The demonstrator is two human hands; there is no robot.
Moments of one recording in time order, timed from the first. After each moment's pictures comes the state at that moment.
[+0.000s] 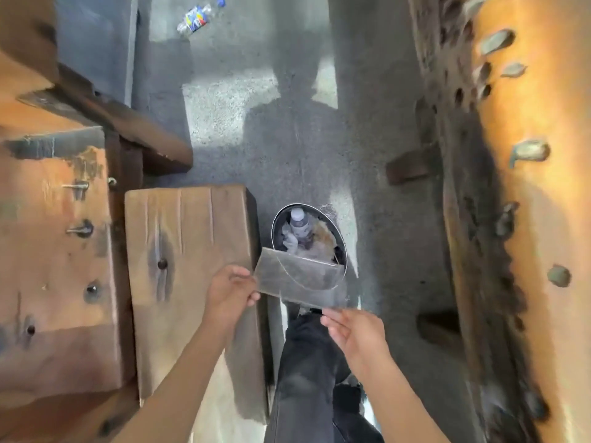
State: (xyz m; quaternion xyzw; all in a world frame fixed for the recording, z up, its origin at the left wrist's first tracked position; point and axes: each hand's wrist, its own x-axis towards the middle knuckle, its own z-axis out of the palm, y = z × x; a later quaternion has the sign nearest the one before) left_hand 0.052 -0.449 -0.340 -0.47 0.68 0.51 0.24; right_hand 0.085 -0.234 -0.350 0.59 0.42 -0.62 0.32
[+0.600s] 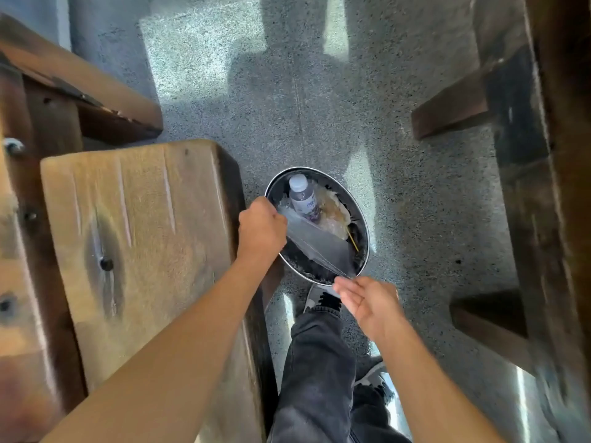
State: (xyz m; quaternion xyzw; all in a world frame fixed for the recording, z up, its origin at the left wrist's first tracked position) left_hand -0.024 -0.421 -0.514 -0.33 0.85 0.31 0.28; right_hand 0.072 -0.238 -0.524 0.63 0.39 -0.60 0.31
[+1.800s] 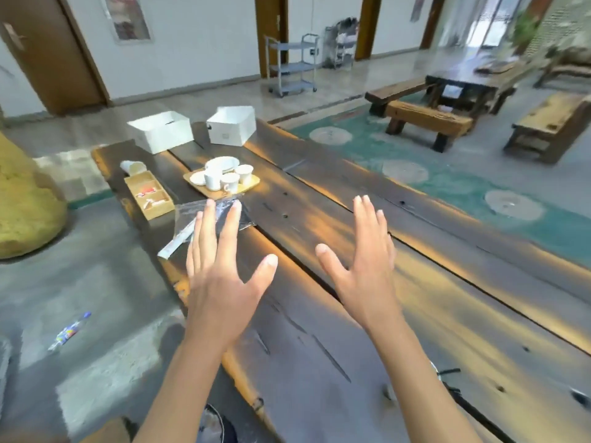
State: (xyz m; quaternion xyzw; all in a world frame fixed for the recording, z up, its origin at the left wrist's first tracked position) left_hand 0.138 -0.118 0.215 0.28 0.85 0.42 -0.14; right_hand 0.225 0.058 0.207 0.20 0.87 -0.30 -0.33
